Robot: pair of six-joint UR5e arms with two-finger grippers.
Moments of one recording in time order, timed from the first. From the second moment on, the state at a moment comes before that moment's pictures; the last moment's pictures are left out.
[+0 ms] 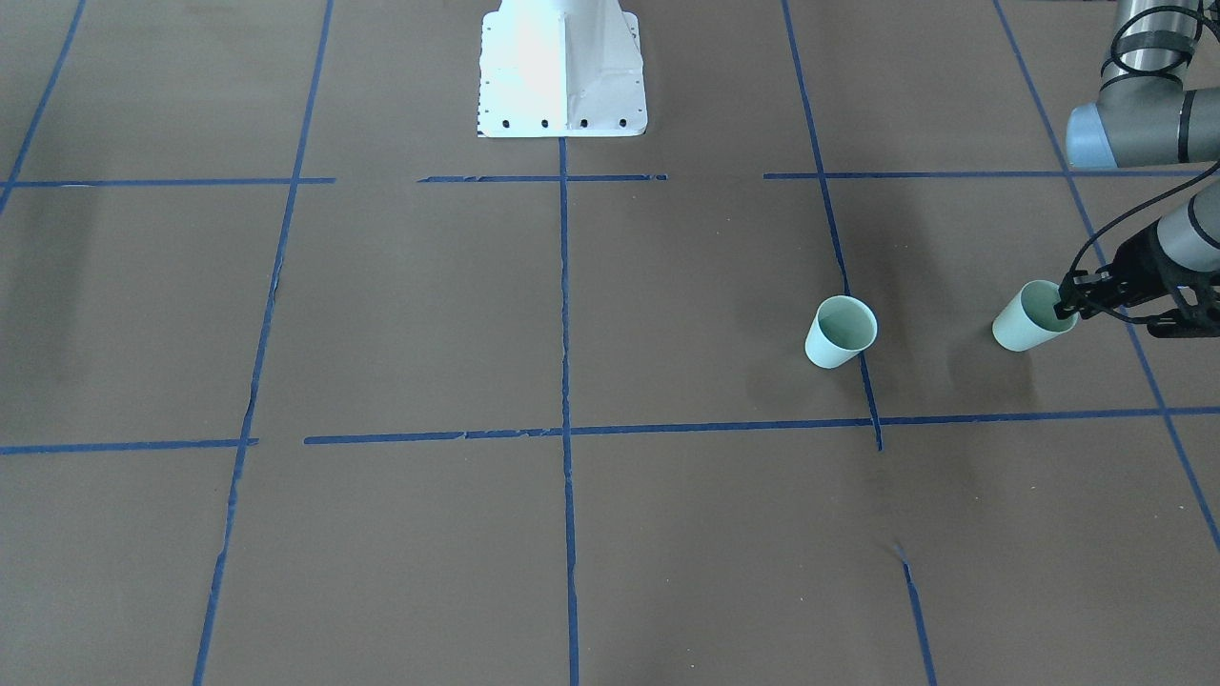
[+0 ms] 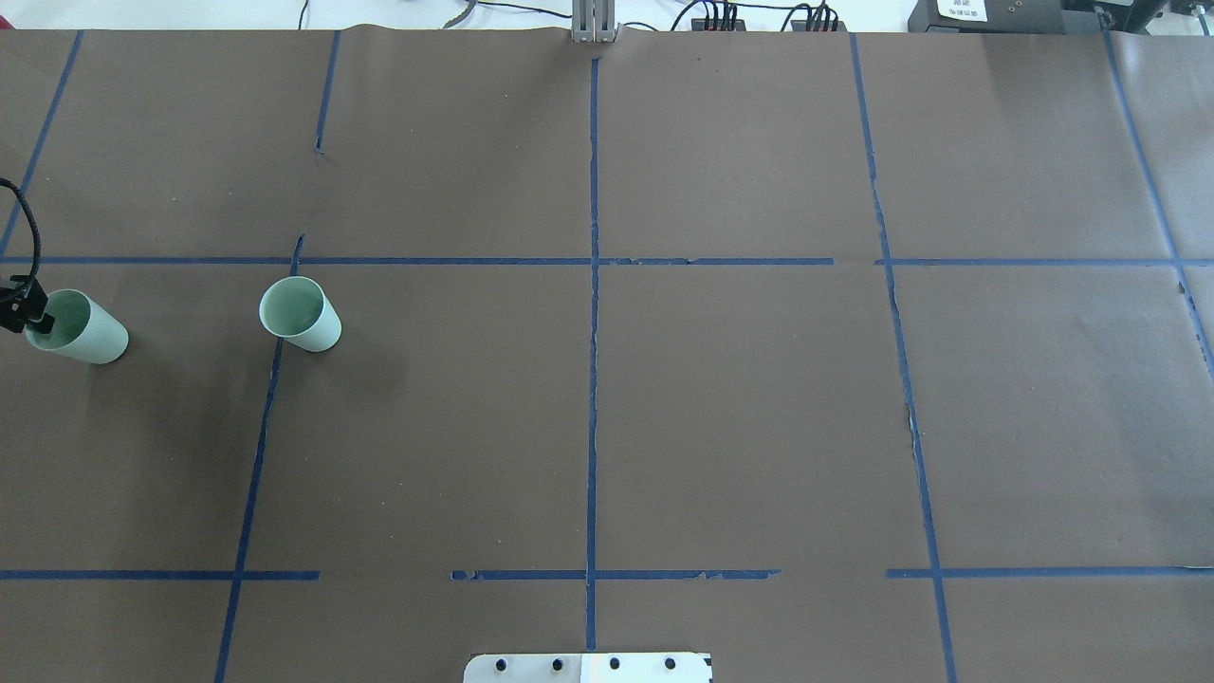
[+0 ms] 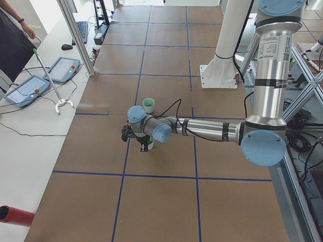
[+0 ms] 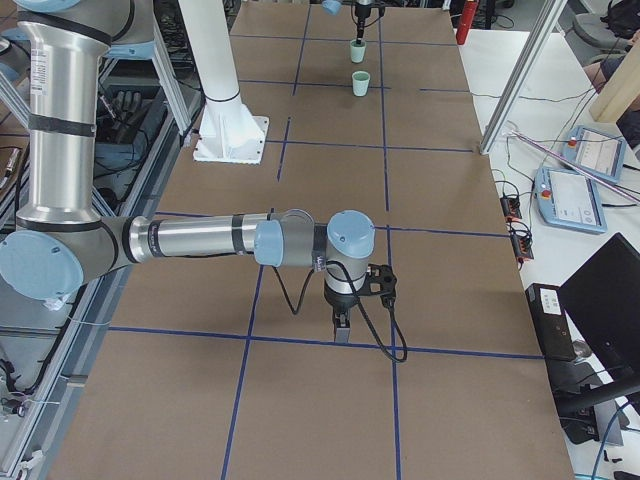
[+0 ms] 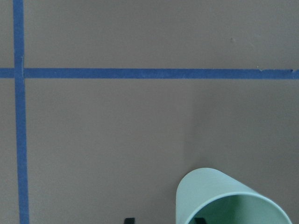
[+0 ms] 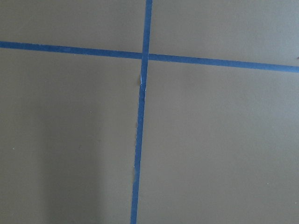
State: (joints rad) left arm -1.14 -1.60 -1.55 -1.92 -2.31 -0.53; right arm 1.55 -1.69 1.80 -1.68 2.25 -0.04
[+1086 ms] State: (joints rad) left arm -1.15 -1.64 -1.80 -1.76 -2.40 -0.69; right arm 1.55 -1.69 1.80 -1.68 2.25 -0.04
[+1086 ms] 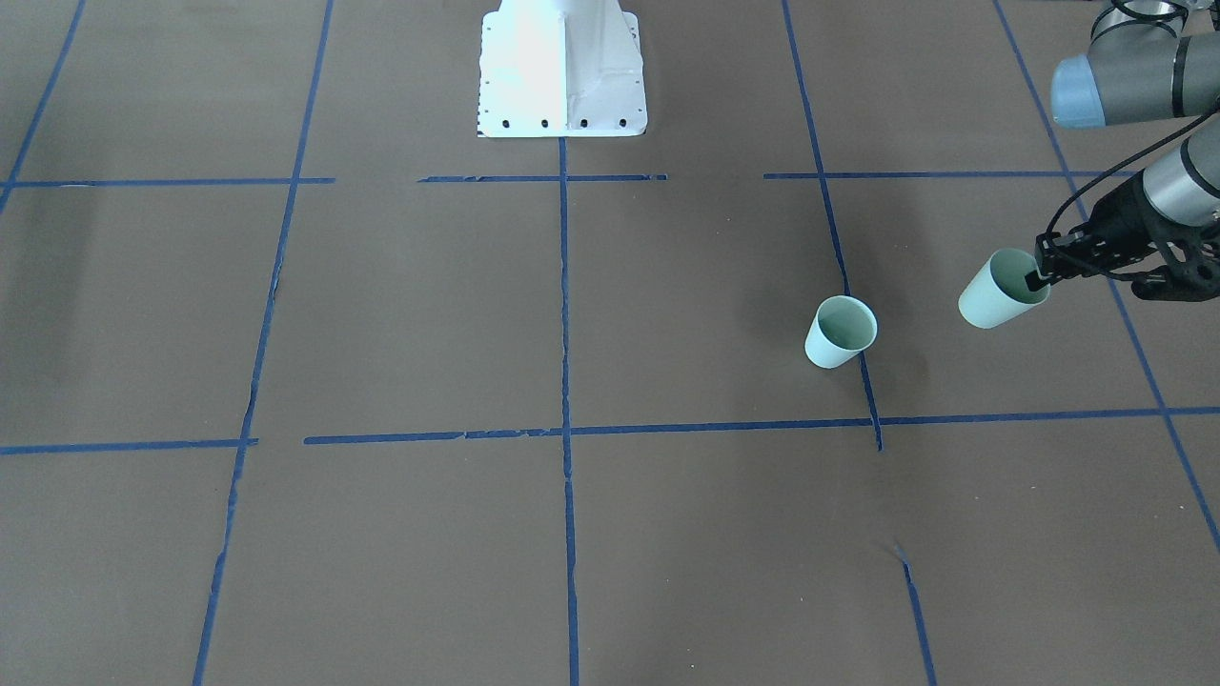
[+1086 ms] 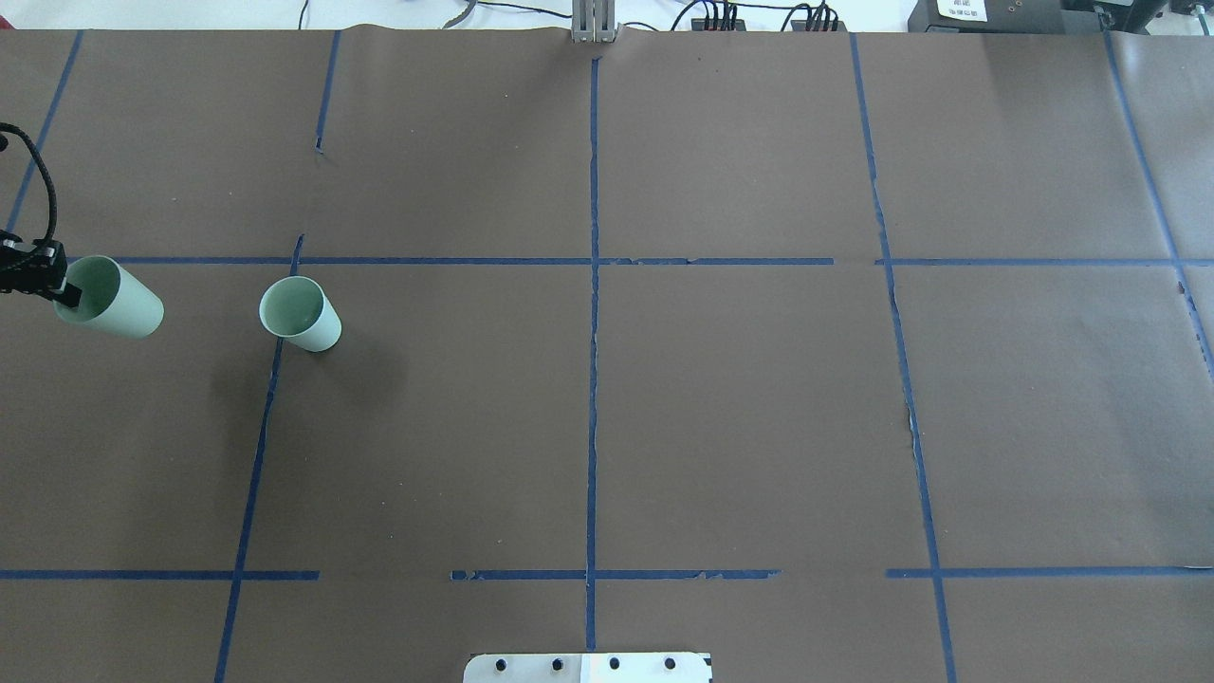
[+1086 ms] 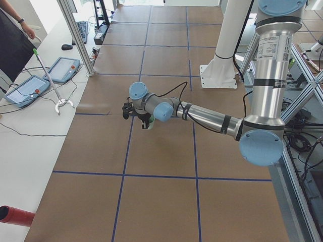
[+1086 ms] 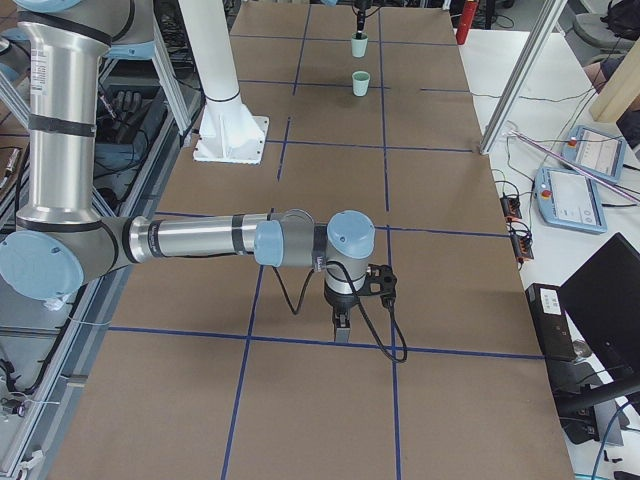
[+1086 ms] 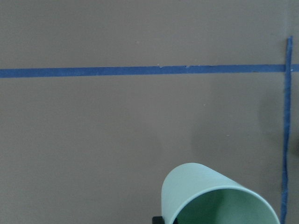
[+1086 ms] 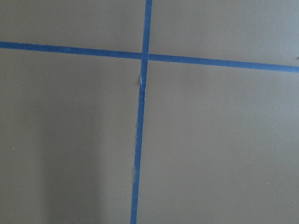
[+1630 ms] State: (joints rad) left arm -1.10 -1.89 -1.83 -1.56 -2.33 -0.93; right arm 1.55 -1.69 1.80 -1.68 2.25 -0.04
